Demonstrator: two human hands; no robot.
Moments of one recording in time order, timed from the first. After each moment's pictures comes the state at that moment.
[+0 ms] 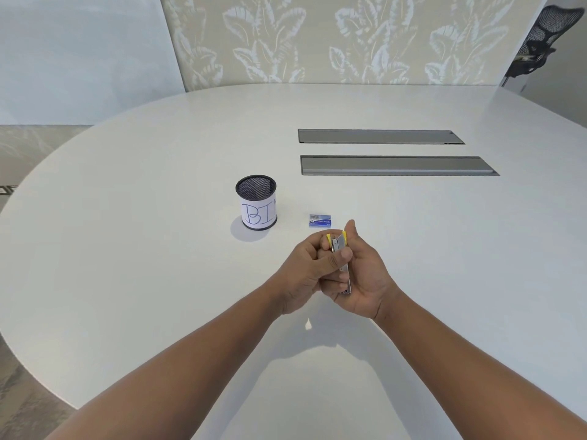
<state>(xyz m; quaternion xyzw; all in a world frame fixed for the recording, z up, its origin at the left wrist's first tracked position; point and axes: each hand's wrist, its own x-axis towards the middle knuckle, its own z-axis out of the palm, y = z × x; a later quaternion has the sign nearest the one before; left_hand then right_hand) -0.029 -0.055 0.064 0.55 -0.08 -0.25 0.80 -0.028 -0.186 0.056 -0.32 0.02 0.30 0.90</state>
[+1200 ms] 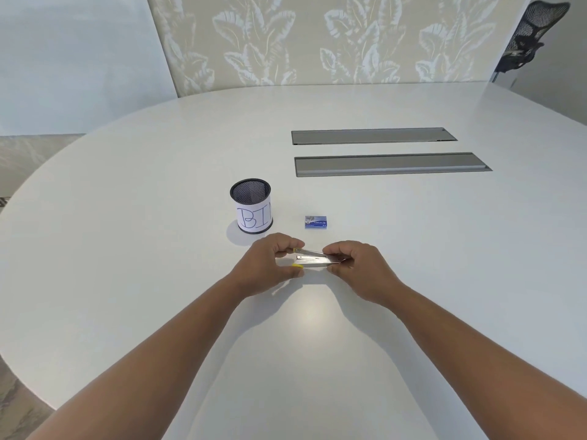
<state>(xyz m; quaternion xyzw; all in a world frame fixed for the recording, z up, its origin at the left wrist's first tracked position) 0.020 0.012 0.028 0.87 -0.19 -0.07 0.46 -0.016 -0.223 0.033 -0.89 -0.04 0.02 0.46</state>
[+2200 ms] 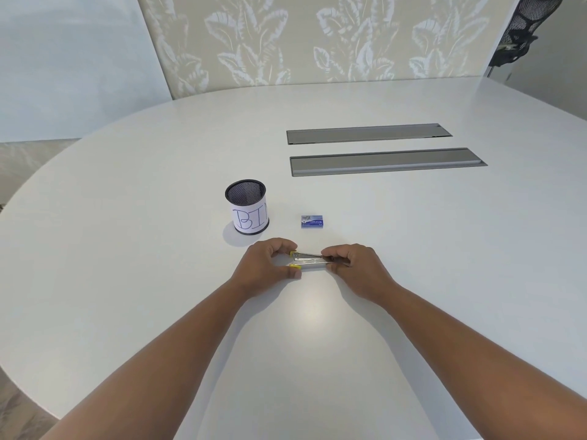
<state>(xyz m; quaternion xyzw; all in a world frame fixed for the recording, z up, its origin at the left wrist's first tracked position) 0.028 0.007 0.010 0.87 -0.11 -0.07 0.48 -0.009 -0.228 0.017 -0.90 -0.05 -0.01 0.43</state>
